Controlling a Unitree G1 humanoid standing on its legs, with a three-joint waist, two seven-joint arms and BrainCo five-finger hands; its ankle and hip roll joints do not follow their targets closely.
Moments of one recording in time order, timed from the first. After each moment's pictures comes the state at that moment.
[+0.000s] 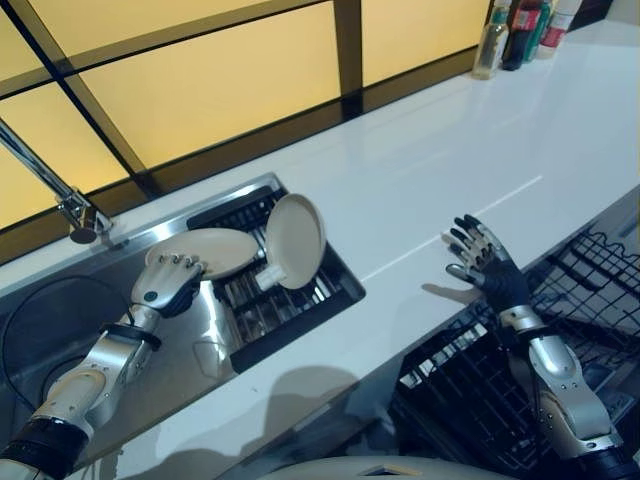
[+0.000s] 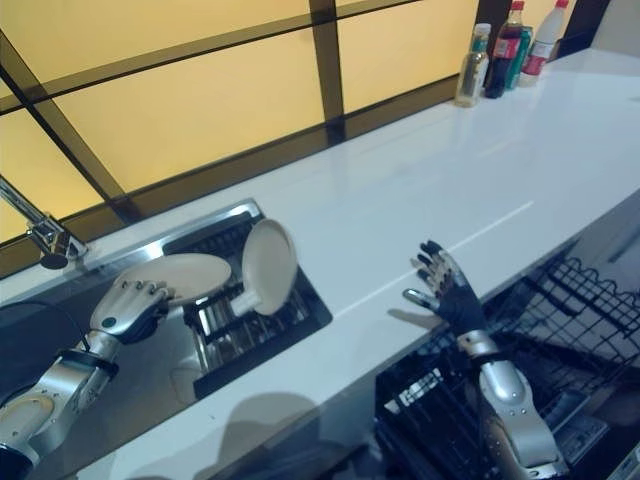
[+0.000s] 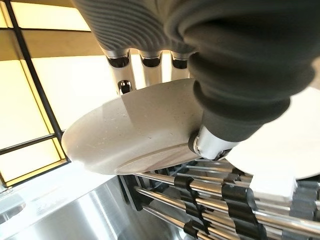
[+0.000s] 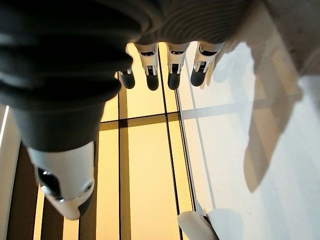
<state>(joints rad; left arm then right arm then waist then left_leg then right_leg) 0.05 0.91 -0.25 0.15 0.91 -0.03 0.42 0.15 -0.56 0.09 -0.18 0.56 -0.17 0.01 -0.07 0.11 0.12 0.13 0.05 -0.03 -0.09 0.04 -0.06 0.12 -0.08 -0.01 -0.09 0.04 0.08</state>
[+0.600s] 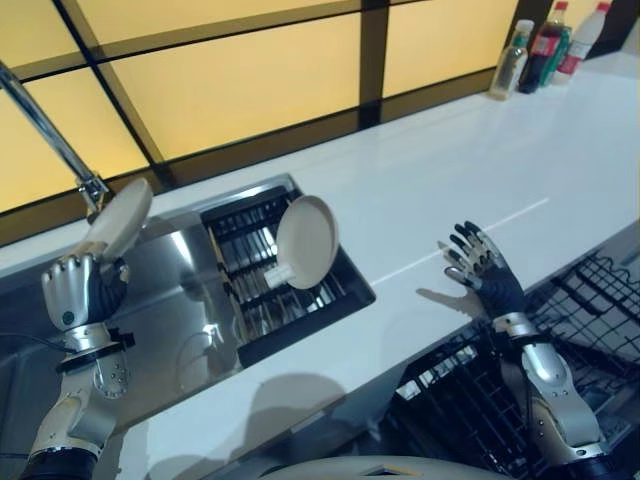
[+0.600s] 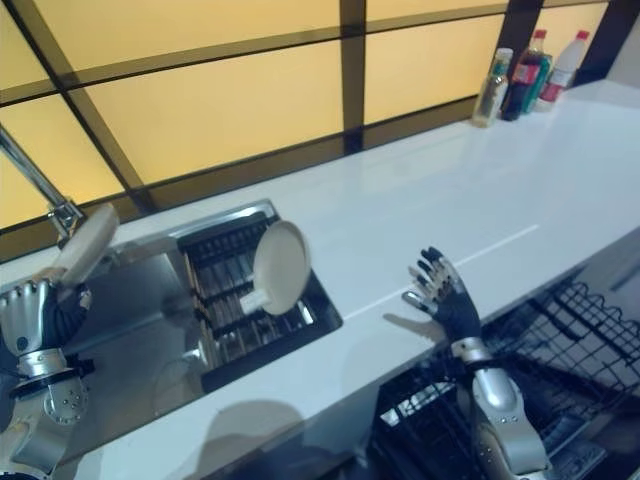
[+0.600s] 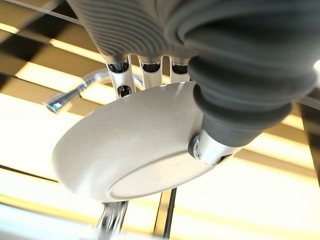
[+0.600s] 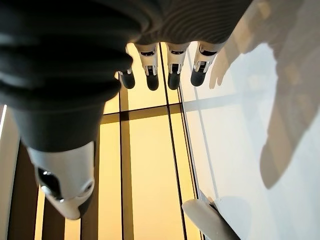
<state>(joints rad) 0.14 0.67 0.14 0.13 0.57 -0.13 0.85 0.18 -0.48 0.10 -0.18 0.54 -0.17 -0.02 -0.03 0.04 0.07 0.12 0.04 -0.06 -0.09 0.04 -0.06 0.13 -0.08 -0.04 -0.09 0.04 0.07</state>
